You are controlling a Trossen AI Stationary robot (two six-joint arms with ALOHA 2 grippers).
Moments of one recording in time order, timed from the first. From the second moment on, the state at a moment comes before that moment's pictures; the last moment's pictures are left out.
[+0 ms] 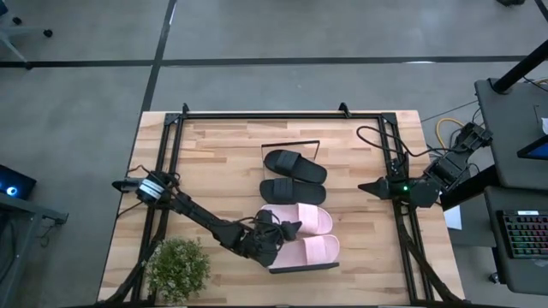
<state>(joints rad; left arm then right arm) -0.48 2.01 1.25 0.26 -0.90 -1.77 0.72 0.52 0.62 -0.74 0.78 1.62</state>
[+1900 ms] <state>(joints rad) -0.37 0.83 0.80 0.07 -0.90 -0.47 0.72 0.37 0.62 0.05 0.88 0.54</state>
